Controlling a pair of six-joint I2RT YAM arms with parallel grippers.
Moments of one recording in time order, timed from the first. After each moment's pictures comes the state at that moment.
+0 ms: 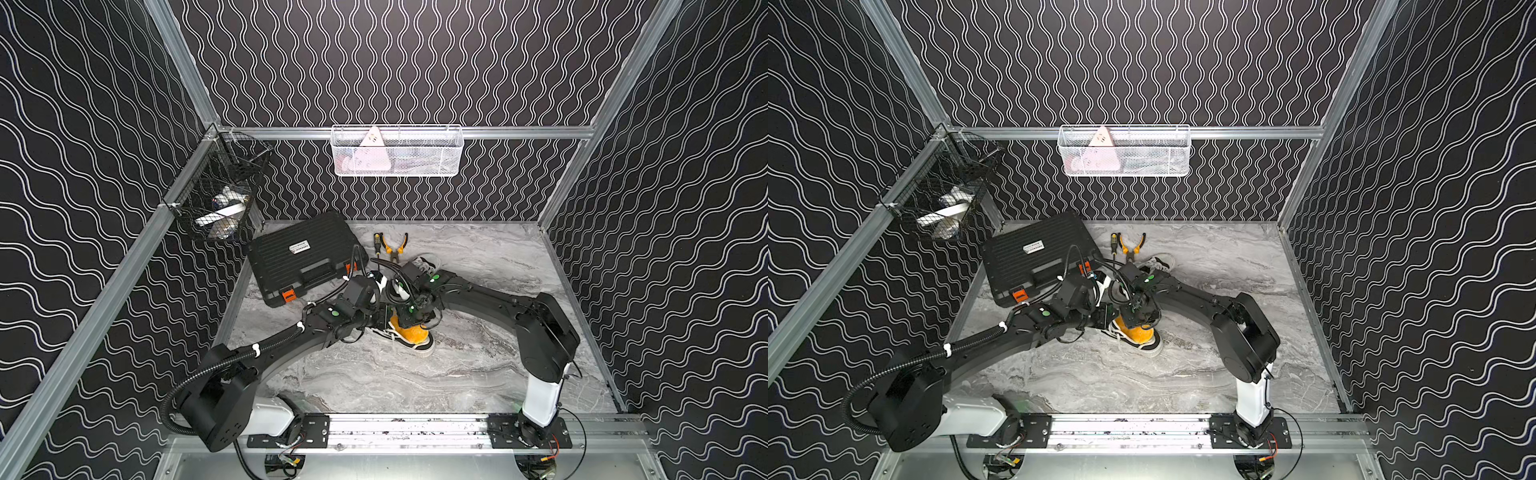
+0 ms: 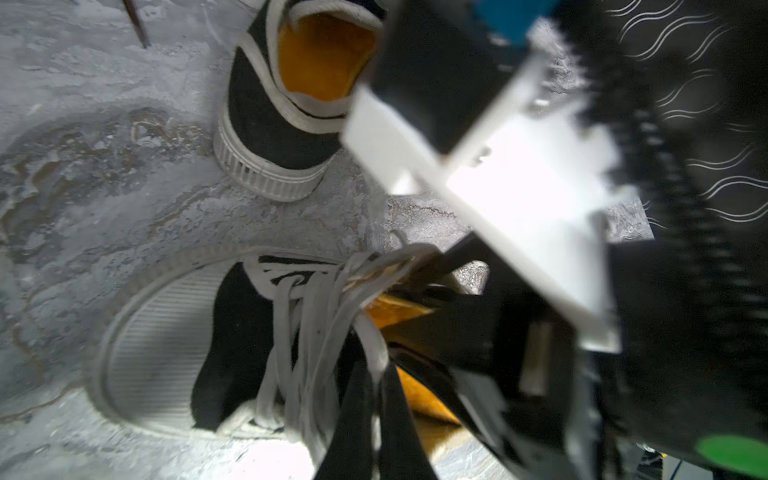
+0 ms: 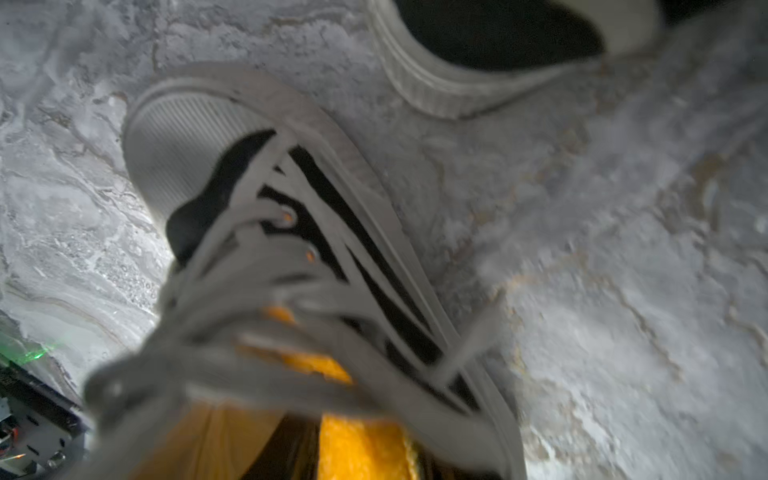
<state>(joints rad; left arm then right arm) -0.58 1.35 0.81 -0.23 0.19 -0.51 0.80 1.86 1.40 -0.81 -0.09 0.43</state>
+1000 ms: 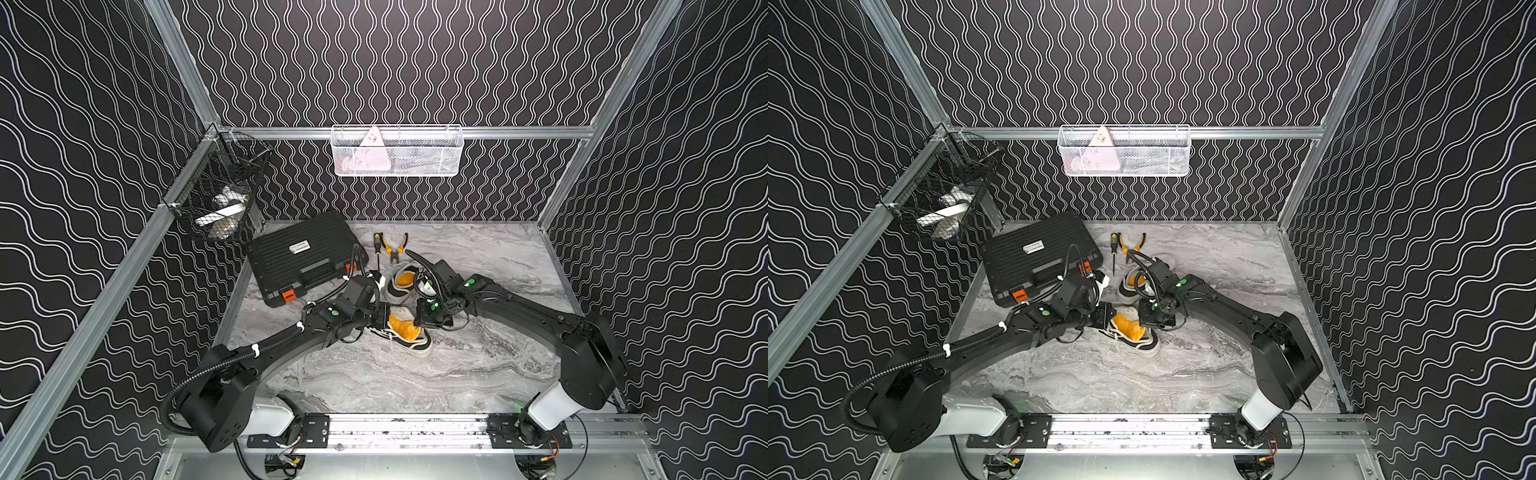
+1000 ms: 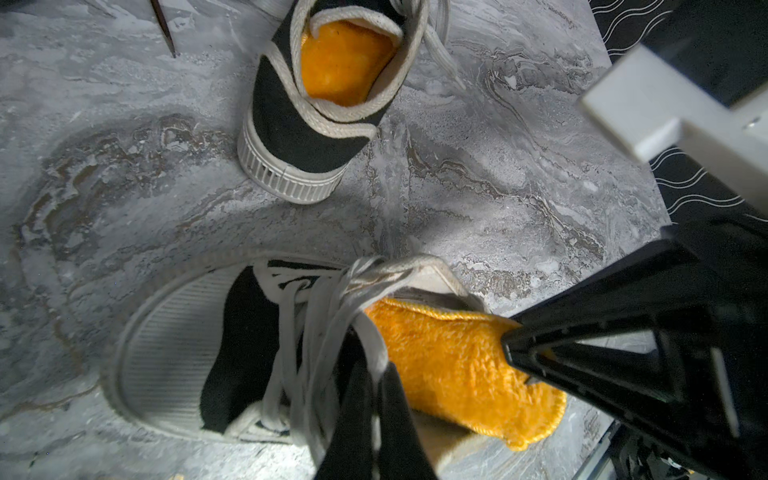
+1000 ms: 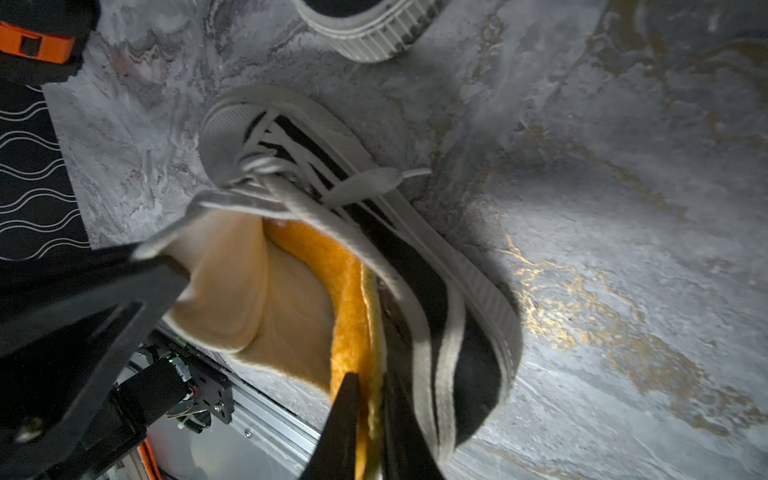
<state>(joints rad) -0.58 1.35 0.82 -0.25 0.15 -0.50 0.71 1.63 1.19 -0.72 -0.28 0.68</state>
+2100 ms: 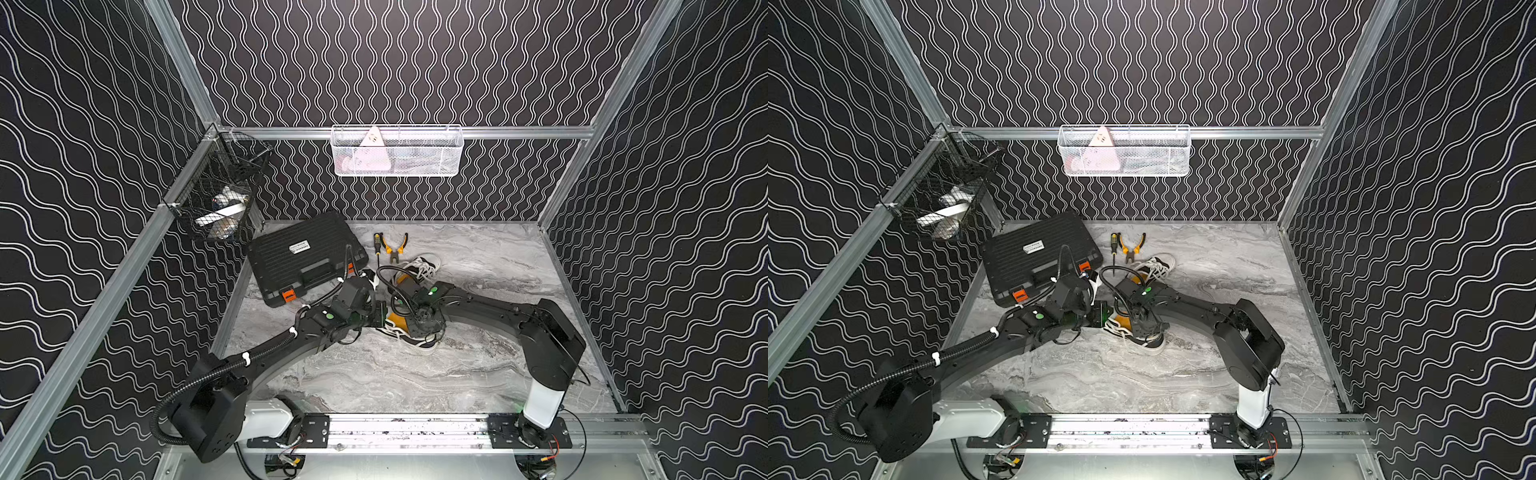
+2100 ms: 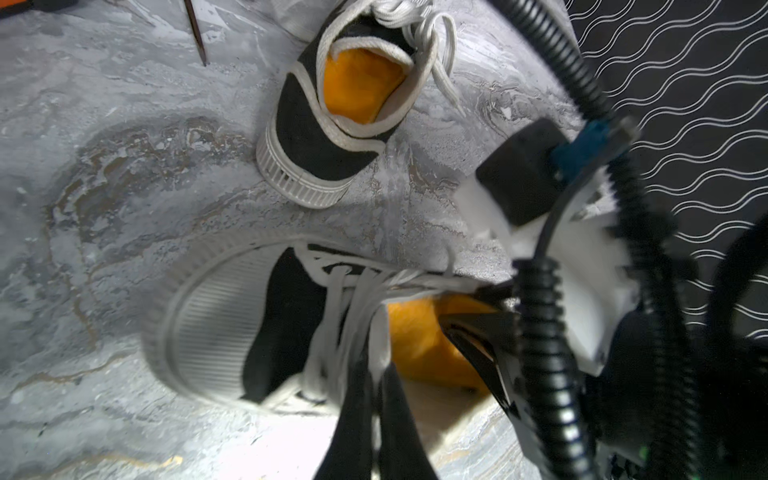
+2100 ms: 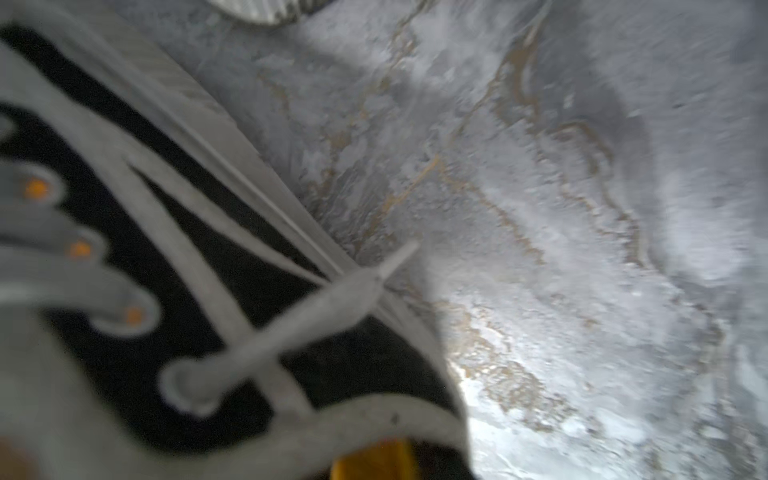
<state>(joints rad) -0.58 1.29 0.79 -0.24 0.11 -0.57 0.87 1.84 1.32 -0.90 0.22 0.58</state>
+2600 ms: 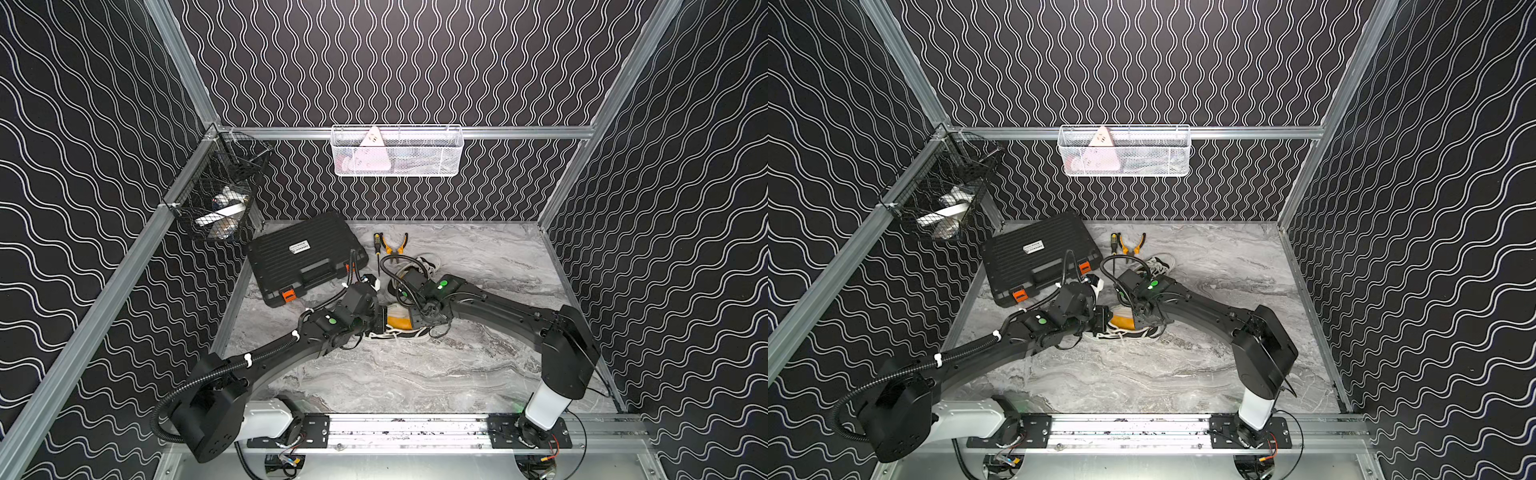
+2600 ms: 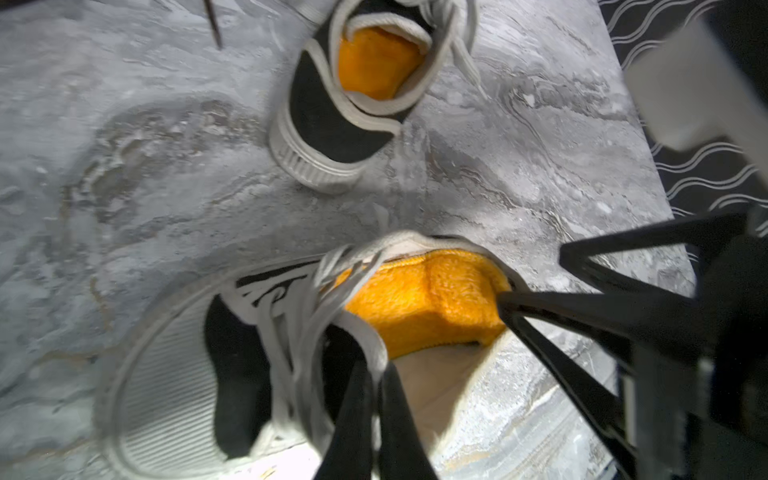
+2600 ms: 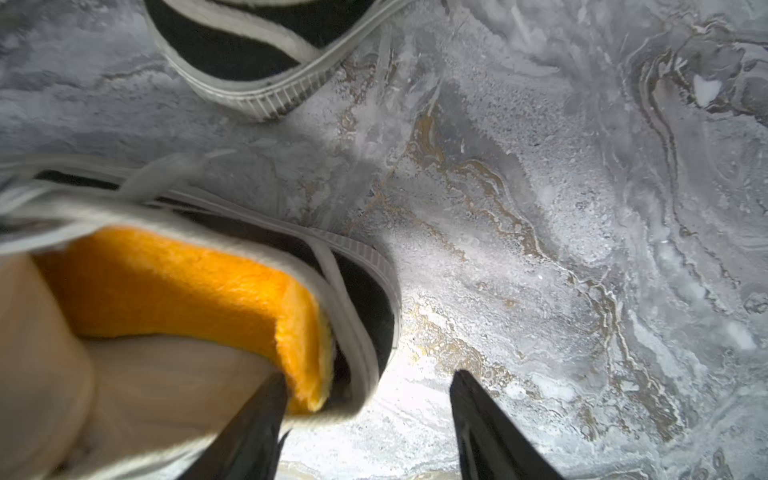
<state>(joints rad) -0.64 1.30 0.76 -0.23 0.05 -0.59 0.87 1.75 1.36 -0.96 0.29 0.63</state>
